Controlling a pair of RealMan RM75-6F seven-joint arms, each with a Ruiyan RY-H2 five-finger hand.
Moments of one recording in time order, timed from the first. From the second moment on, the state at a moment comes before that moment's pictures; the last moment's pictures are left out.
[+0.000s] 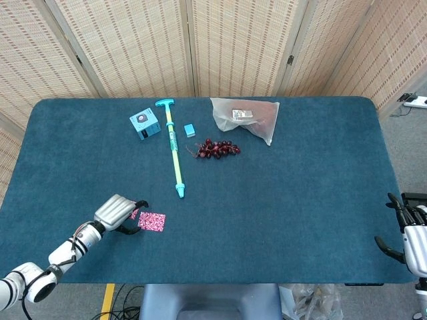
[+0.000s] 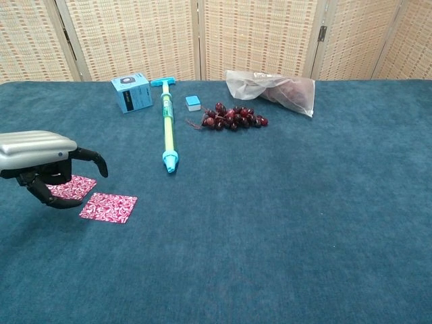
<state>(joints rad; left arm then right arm) -0.70 -1.37 0.06 -1.33 1.52 0.87 -0.04 -0.01 -1.10 0.06 -1.58 -1.53 1.58 0.03</state>
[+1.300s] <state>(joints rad) -0.67 -1.48 0.02 -1.35 1.35 0.84 0.17 -0.02 -1.10 0.06 -1.55 -1.51 1.57 0.07</state>
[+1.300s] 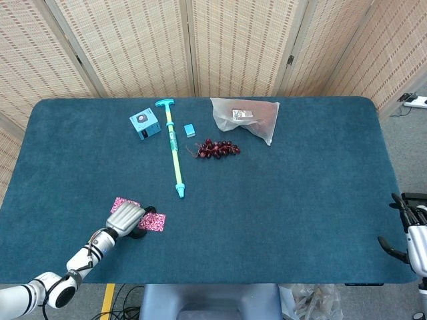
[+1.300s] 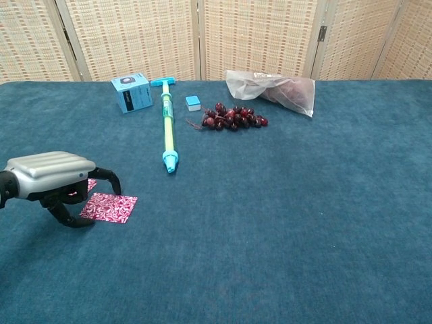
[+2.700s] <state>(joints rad) -0.65 -1.49 0.00 -1.33 1.39 0.87 0.12 -0.02 -1.10 0.06 -1.54 -1.52 1.58 0.07</state>
